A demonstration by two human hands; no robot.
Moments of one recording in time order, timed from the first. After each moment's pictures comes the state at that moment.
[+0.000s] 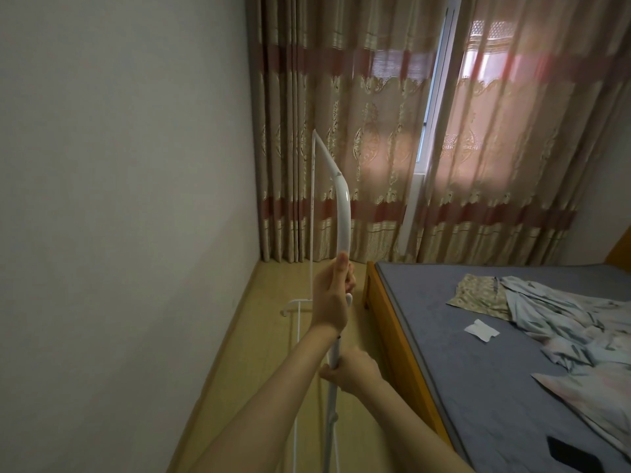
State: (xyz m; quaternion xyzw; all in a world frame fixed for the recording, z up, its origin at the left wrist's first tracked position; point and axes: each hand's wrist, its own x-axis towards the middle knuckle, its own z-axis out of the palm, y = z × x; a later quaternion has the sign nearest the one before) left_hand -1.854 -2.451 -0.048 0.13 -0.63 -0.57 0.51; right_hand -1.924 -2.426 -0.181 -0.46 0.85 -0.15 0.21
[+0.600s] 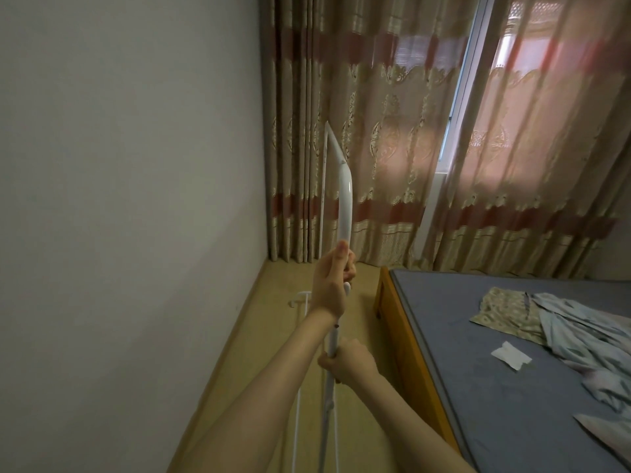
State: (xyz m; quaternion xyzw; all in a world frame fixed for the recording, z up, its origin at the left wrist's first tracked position) left_hand -1.931 -2.602 -0.048 0.14 -0.63 -0.58 0.50; right_hand -1.999 -2.576 -0.187 -0.45 0.84 -0.18 0.23
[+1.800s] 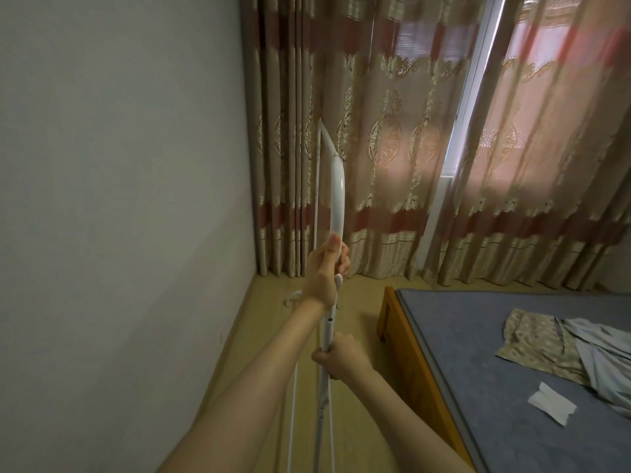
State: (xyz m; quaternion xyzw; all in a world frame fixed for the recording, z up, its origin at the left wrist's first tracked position) left_hand -2.056 -2.874 -0.041 0.13 -0.65 -0.59 0.46; right_hand -2.120 -2.836 -0.179 -0.43 0.83 -0.24 0.25
